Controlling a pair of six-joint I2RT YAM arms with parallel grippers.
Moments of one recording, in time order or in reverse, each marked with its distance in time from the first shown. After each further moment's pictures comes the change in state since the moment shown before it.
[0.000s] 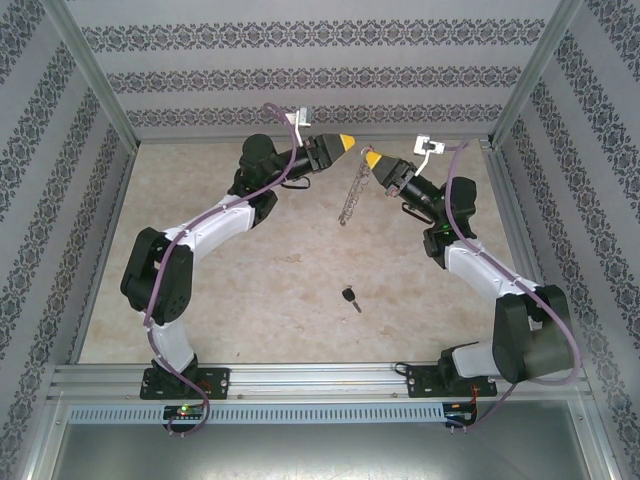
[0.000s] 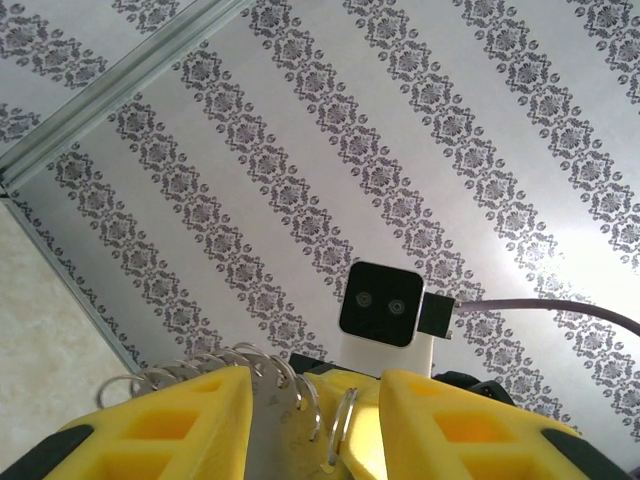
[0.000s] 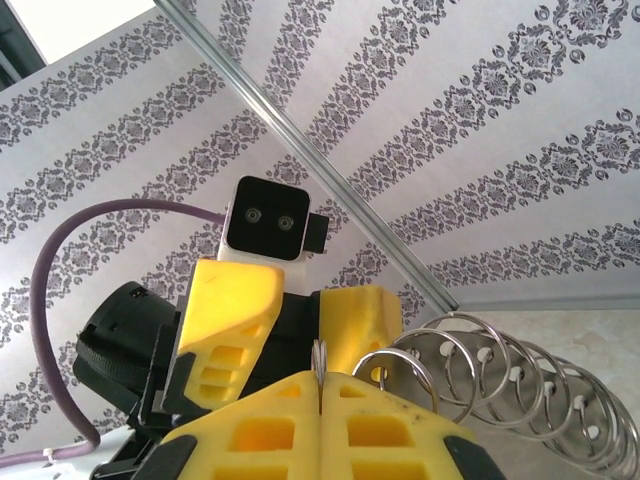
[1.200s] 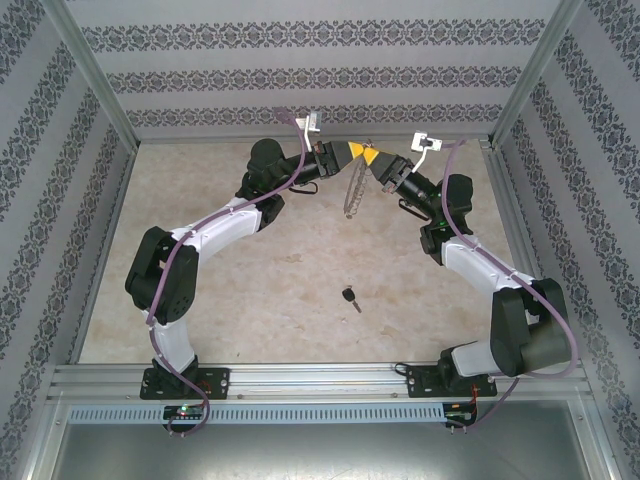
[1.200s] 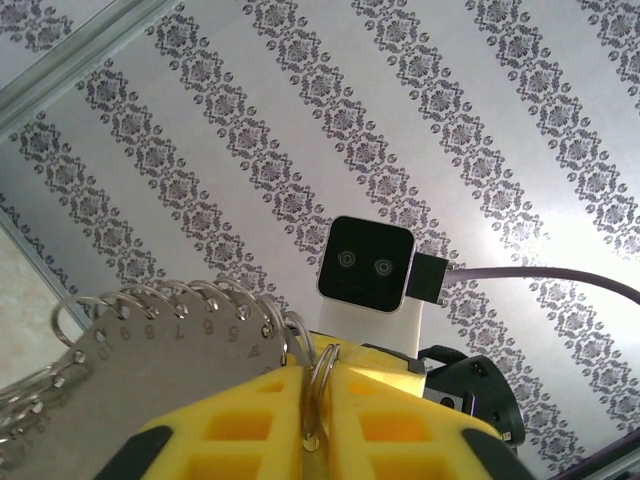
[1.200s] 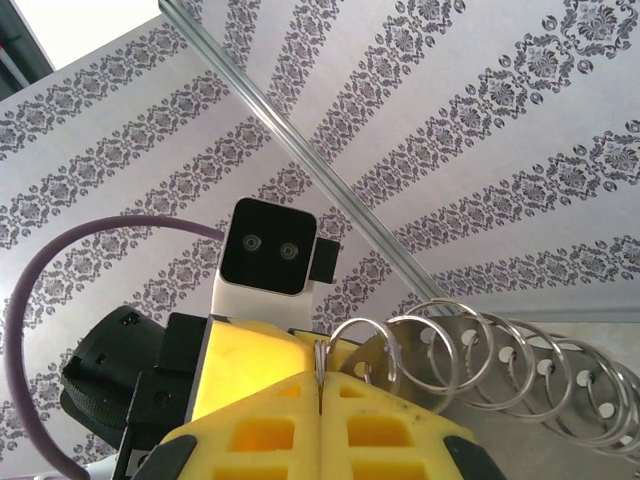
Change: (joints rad) left arm -0.037 0.018 0.000 0.029 0.010 -0.021; right arm 0.013 0.031 0.024 0.026 0.017 0.005
